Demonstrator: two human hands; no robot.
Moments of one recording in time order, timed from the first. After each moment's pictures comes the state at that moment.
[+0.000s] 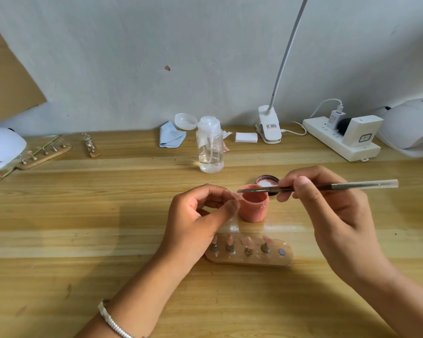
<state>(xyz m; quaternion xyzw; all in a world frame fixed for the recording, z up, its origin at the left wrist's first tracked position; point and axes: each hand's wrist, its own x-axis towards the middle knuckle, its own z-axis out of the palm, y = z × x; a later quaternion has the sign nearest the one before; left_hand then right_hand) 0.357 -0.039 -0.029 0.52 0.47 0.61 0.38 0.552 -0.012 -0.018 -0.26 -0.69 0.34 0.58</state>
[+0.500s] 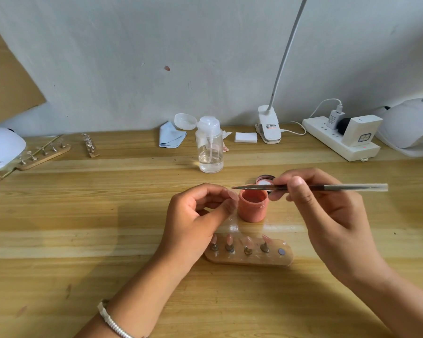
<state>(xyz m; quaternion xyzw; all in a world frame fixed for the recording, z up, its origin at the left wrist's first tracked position) 0.358 -0.038 -0.029 0.52 0.46 0.61 0.38 0.548 -0.014 -0.018 -0.27 -0.69 0.35 0.58</state>
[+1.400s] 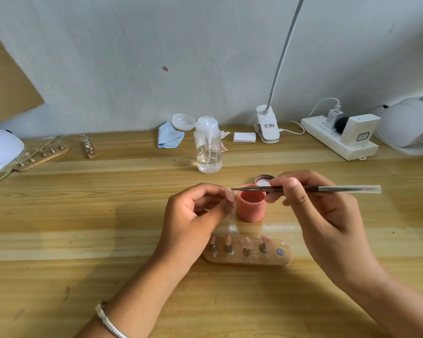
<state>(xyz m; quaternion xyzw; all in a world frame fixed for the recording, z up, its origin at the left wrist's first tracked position) 0.358 -0.037 -0.029 0.51 0.46 0.62 0.39 0.545 -0.016 -0.021 -0.29 -0.69 0.33 0.58</state>
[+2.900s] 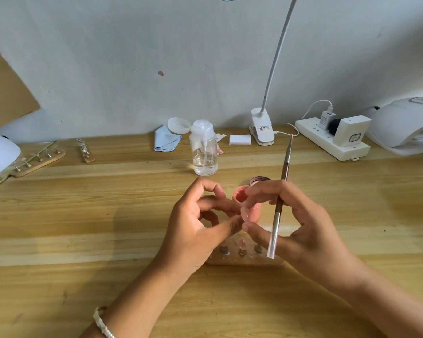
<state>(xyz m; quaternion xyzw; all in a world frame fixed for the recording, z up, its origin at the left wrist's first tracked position) 0.362 -0.040 -0.033 0.61 0.43 0.58 0.32 0.548 -0.017 -0.023 -0.28 -0.80 0.28 0.46</state>
